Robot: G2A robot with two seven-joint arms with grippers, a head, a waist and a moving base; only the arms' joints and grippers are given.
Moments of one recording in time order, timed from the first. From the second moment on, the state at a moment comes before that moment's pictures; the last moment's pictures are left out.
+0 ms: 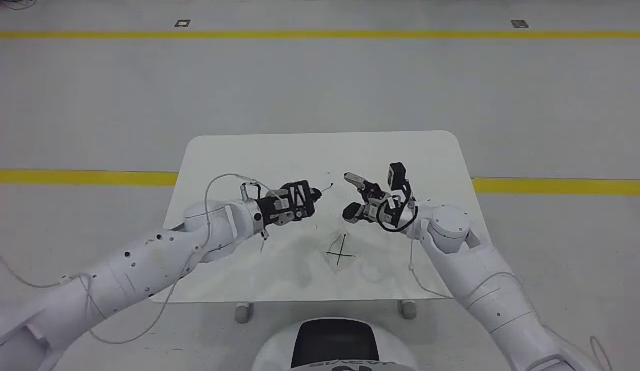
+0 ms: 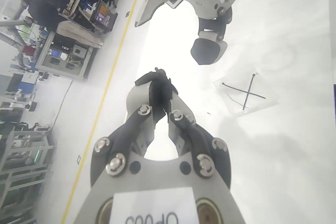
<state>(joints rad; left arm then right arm) 0.82 -0.74 -0.34 -1.65 1.27 -0.19 0.06 -1.28 -1.23 1.09 -1.31 0.50 0.09 0.69</state>
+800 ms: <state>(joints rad) 0.67 -0.73 -0.17 -1.59 0.31 -0.34 -0.01 -1.37 -1.19 1.22 -1.37 0.42 -0.02 0.75</state>
